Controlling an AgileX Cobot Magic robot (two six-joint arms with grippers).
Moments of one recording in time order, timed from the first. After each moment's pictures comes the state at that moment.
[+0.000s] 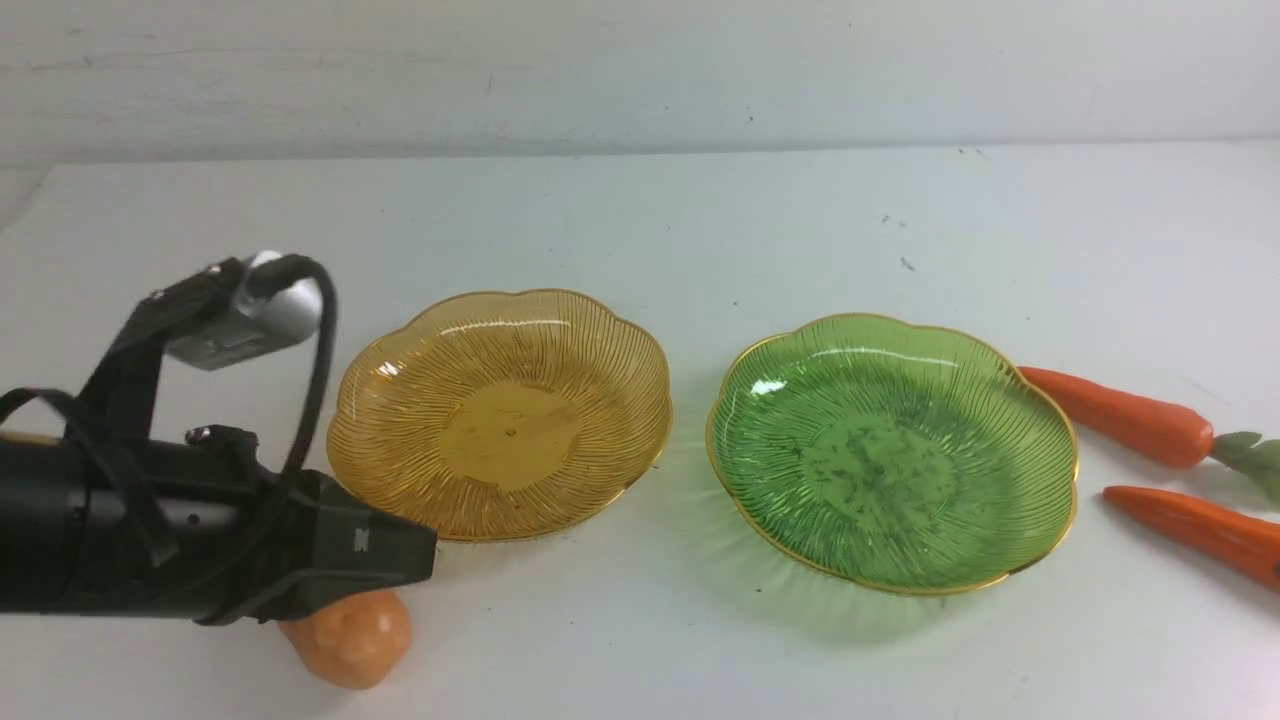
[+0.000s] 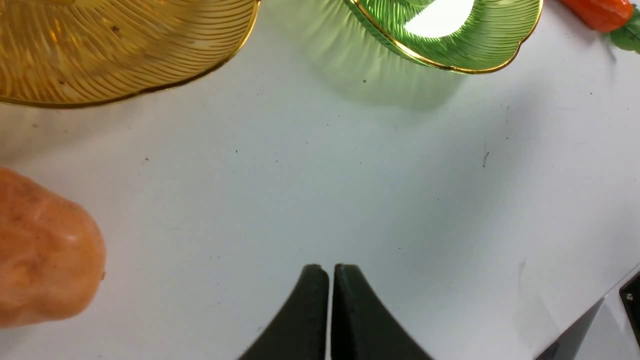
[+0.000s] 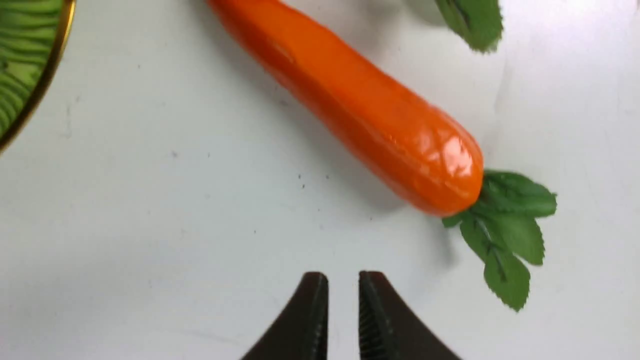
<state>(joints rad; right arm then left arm) 0.07 1.56 -1.07 -0.22 1.14 0.13 -0.05 1.15 -0.80 -0.81 0.97 0.53</state>
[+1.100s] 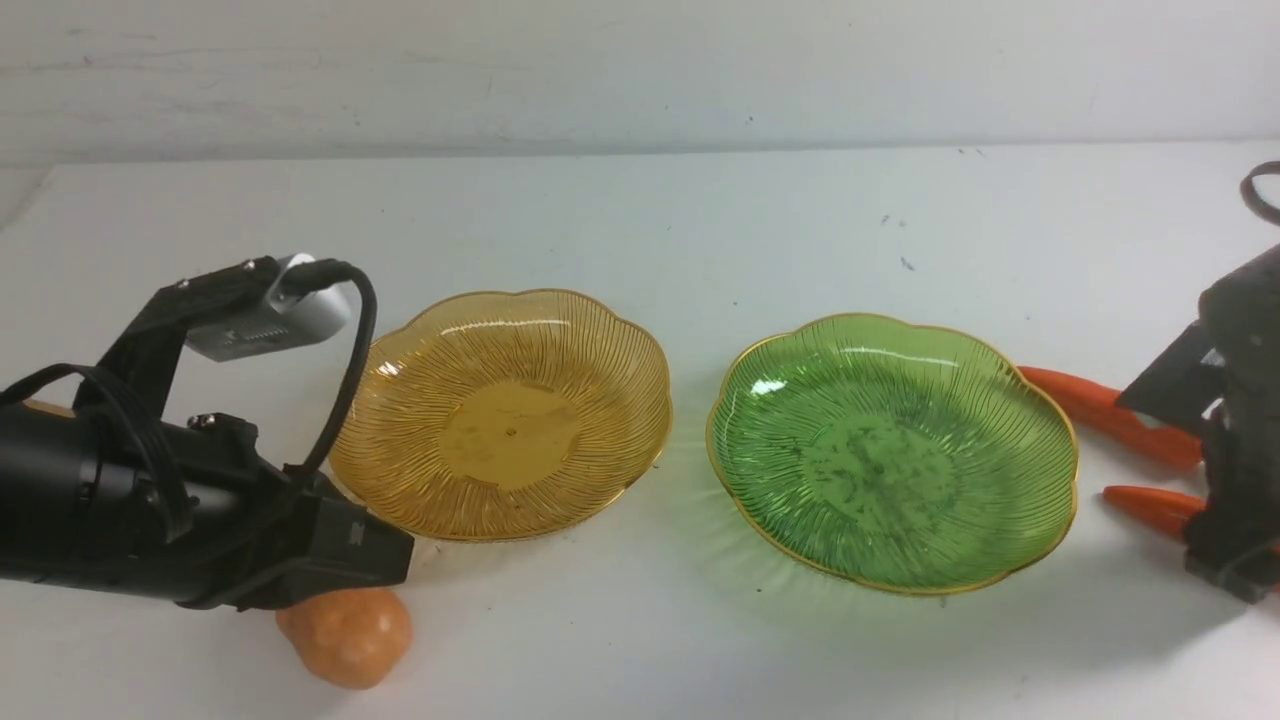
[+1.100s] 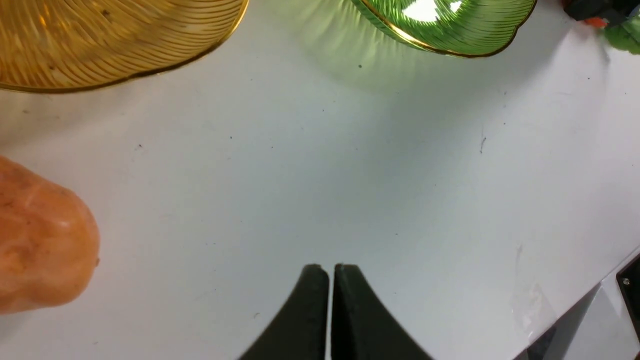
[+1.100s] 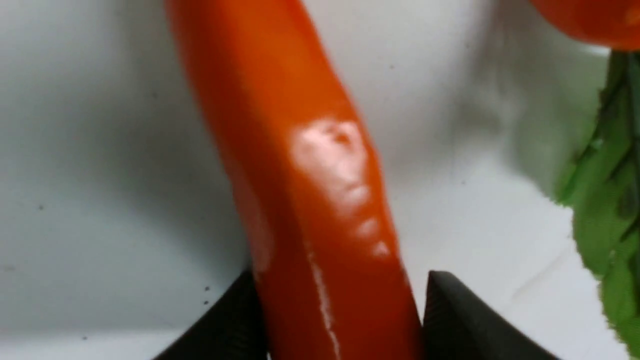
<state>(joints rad) 0.07 1.93 -1.14 -0.43 1.05 -0.25 -0.05 1.15 -0.80 -0.81 0.99 0.53</state>
